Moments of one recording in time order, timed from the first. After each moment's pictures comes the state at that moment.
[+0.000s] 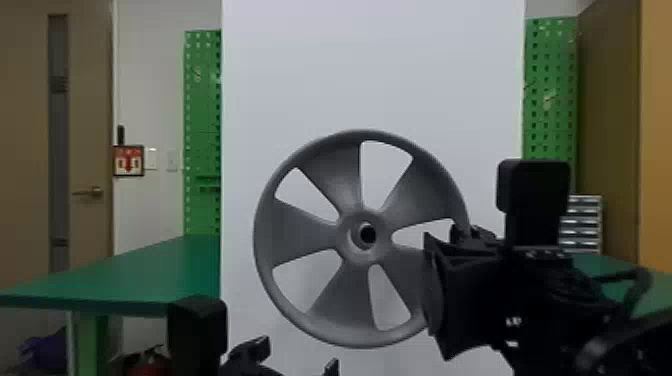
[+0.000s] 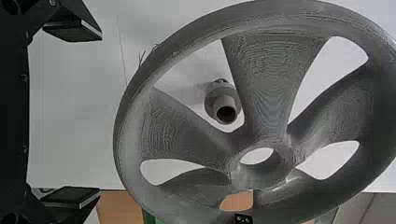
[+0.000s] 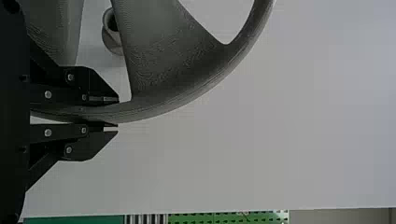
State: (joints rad) left arm -0.18 0.12 -0.08 -2.32 0.28 0.82 -0.18; right arm -0.65 0.00 0.28 -2.15 -0.23 0.99 -0.39
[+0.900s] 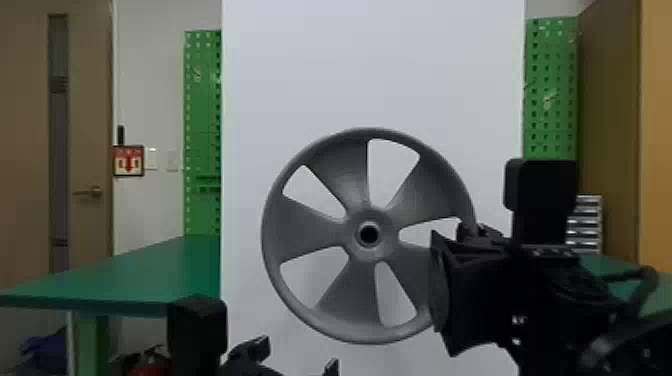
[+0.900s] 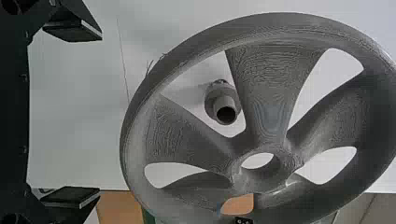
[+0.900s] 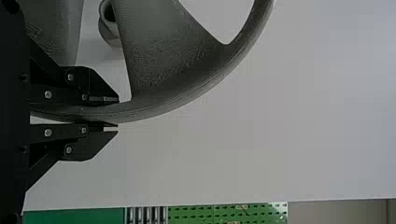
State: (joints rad) left arm -0.18 0.12 -0.08 -2.32 0.28 0.82 -0.18; right arm -0.65 0.00 0.26 -2.15 -0.22 0.98 -0.39
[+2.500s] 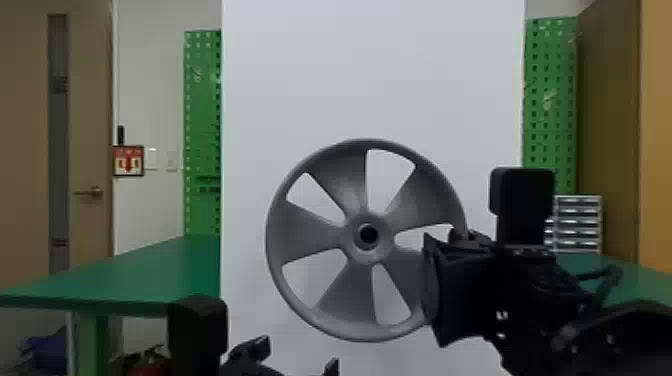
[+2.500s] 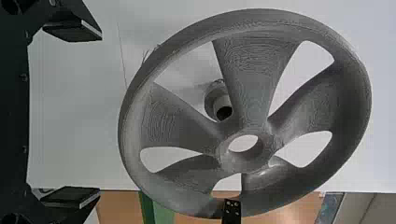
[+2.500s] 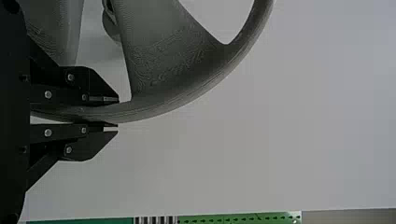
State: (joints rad) left arm -0.18 0.12 -0.08 -2.32 0.28 0.82 -0.18; right arm -0.69 0.00 0.26 -2.02 -0.25 0.91 -0.39
